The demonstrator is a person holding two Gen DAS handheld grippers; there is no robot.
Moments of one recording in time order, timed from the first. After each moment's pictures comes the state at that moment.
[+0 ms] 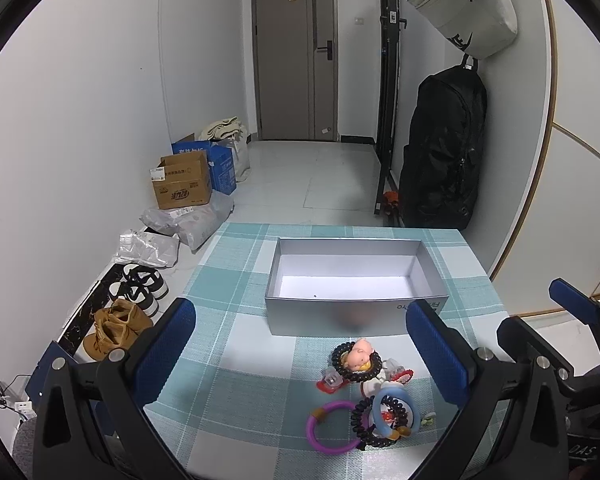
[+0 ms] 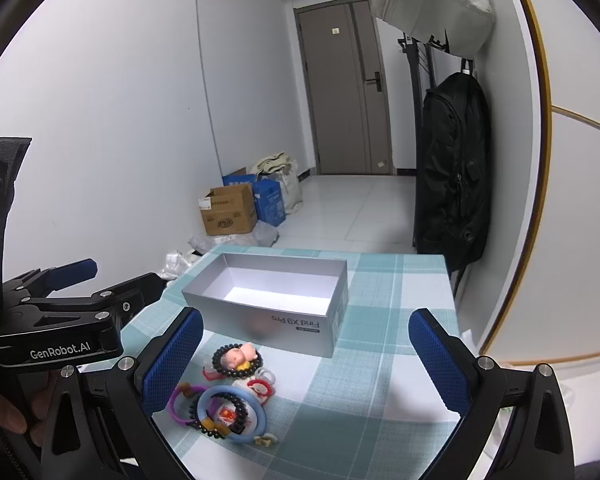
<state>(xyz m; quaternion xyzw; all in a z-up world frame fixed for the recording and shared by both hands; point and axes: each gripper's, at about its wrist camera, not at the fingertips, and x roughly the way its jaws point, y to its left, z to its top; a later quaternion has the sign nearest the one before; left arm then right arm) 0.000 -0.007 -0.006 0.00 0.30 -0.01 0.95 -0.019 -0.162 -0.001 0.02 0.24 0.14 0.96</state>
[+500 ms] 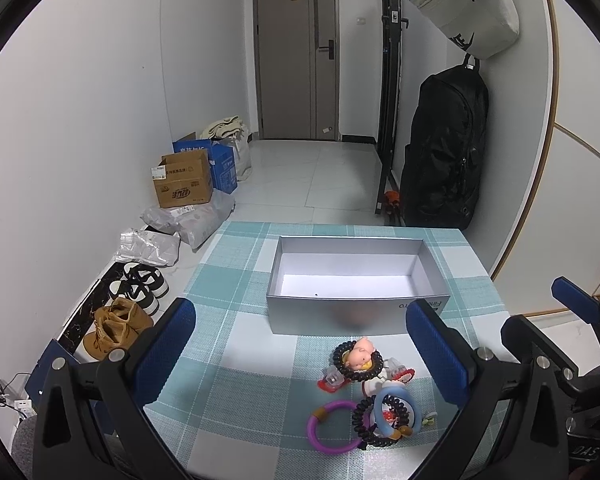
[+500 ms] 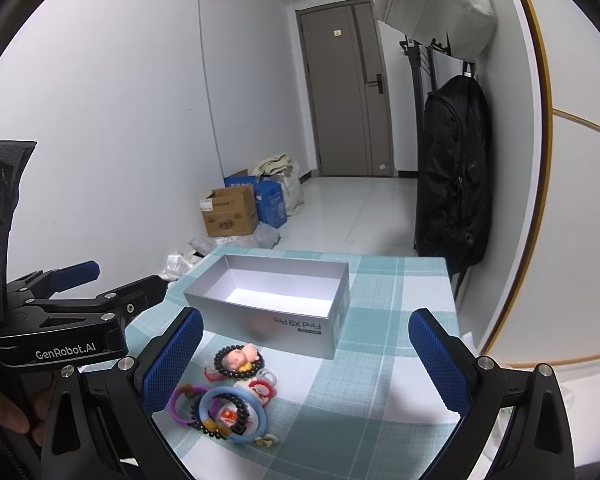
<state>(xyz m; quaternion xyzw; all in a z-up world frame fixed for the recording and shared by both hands) 0.000 -0.005 -0.006 0.00 0.31 0.00 0.95 -0.019 -0.161 0.002 0.02 0.24 0.15 0.96</state>
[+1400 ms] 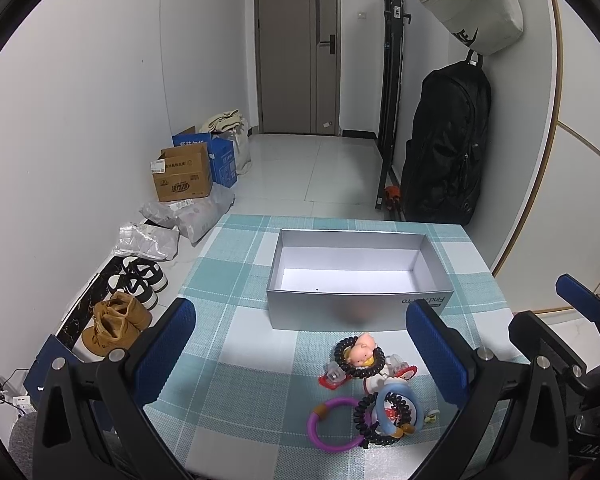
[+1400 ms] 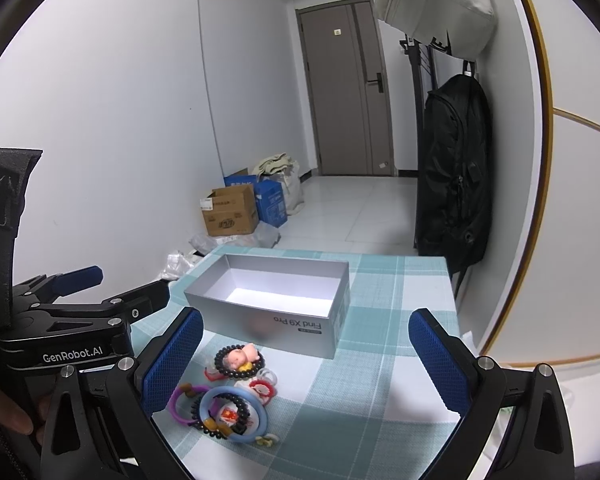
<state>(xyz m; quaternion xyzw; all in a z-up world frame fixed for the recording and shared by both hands) 0.005 -0.004 -0.012 0.00 0.32 -0.01 0.95 -0.019 -0.162 0.002 0.02 0.24 0.15 0.96</state>
